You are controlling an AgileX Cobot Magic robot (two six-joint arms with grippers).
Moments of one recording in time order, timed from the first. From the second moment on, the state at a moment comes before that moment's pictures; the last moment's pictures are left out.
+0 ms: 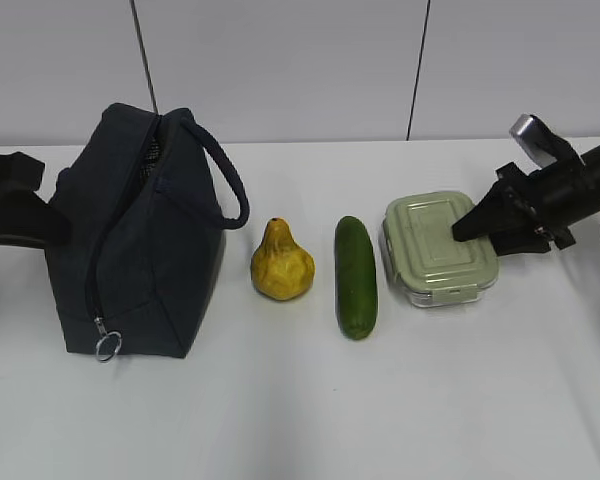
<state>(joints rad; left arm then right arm) 0.00 1.43 -0.90 -0.76 0.81 0.55 -0.24 2.21 -1.50 0.96 1.19 -0.81</state>
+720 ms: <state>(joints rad) 0.00 1.46 -0.90 -0.76 0.82 0.55 -0.24 2.14 -1.50 0.99 1.17 -0.79</state>
